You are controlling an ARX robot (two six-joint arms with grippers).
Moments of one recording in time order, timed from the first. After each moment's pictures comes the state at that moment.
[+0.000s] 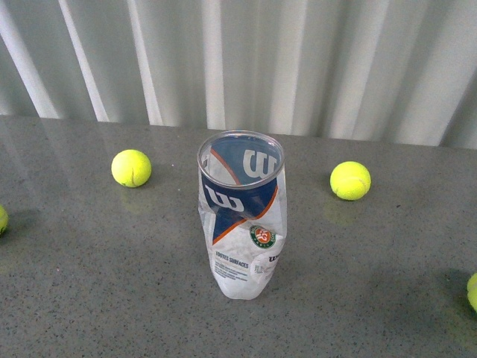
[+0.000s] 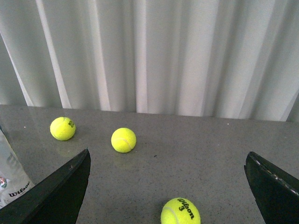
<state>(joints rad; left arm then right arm) -0.29 0.81 0.65 0.18 -0.28 0.06 0.00 0.00 0.00 0.00 0.00 -0.01</state>
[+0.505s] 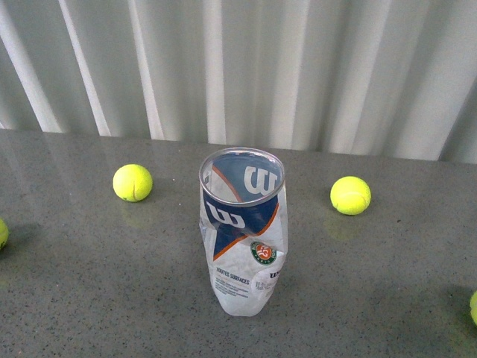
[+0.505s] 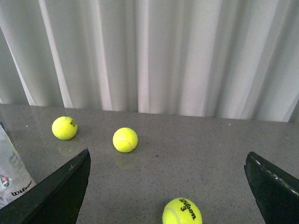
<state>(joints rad) -0.11 0.54 0.22 0.31 -0.11 0.00 0.00 0.00 0.00 0.00 0.00 -0.01</state>
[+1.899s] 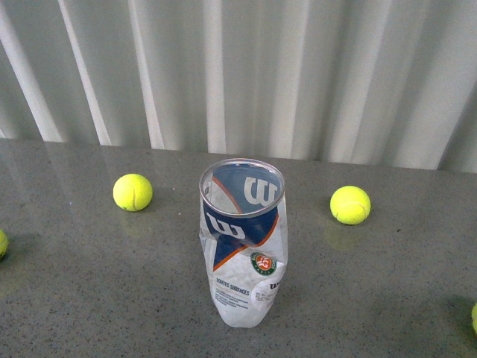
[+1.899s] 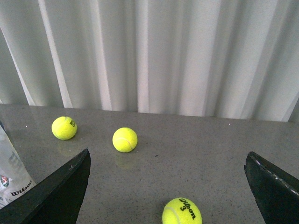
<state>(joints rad) 0.00 0.00 0.02 0.00 0.00 0.00 0.00 0.00 0.00 0.00 0.00 -0.01</state>
